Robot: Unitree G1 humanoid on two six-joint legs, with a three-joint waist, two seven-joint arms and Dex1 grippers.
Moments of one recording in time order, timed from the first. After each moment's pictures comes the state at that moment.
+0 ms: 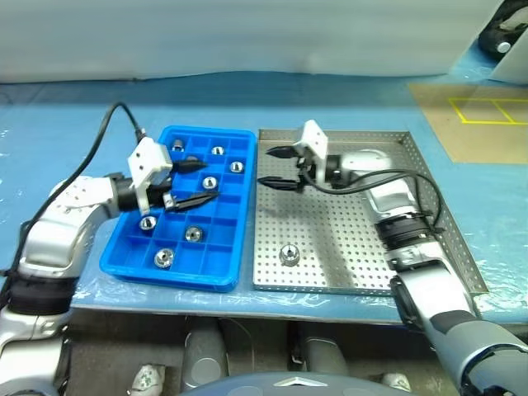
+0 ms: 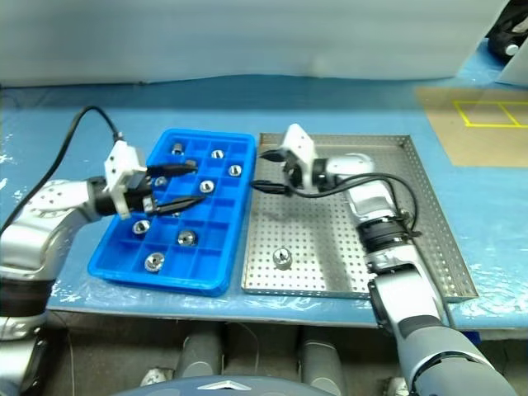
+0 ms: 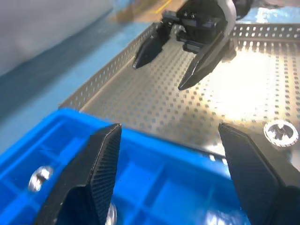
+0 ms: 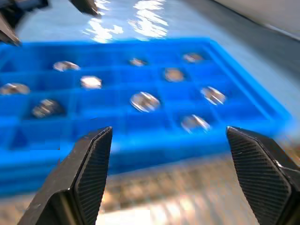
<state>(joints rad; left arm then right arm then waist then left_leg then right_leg) -0.51 0.66 -0.01 -0.06 -0.42 0.30 -1.08 -0.75 -0.45 0.09 0.33 0.15 0.31 1.08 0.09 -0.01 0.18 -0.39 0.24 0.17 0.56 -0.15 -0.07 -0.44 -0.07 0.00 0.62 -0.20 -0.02</state>
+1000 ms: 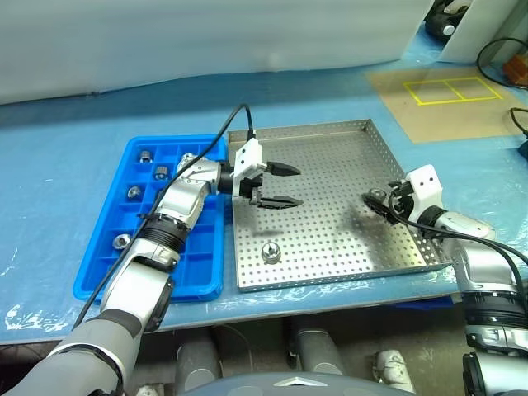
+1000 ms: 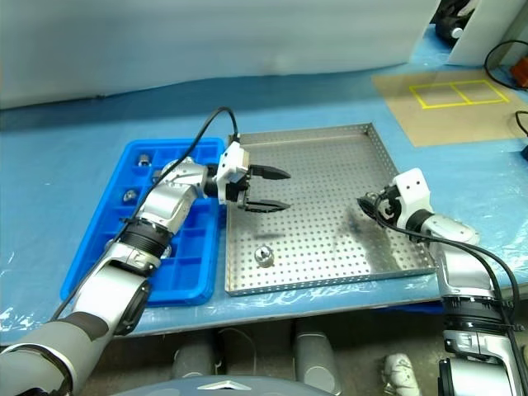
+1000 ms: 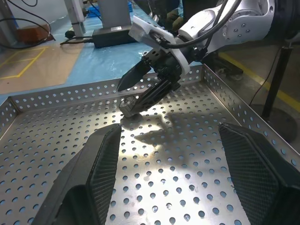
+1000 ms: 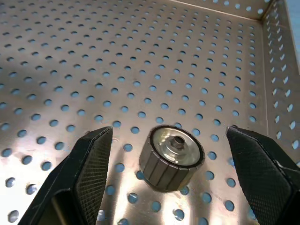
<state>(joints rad) -0.84 0.24 -0.22 0.53 -0.26 -0.05 -1.32 -0.32 -0.61 -0.20 0.22 0.16 0.38 0.63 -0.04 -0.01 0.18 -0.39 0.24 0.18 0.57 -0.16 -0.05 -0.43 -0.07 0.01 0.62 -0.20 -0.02</state>
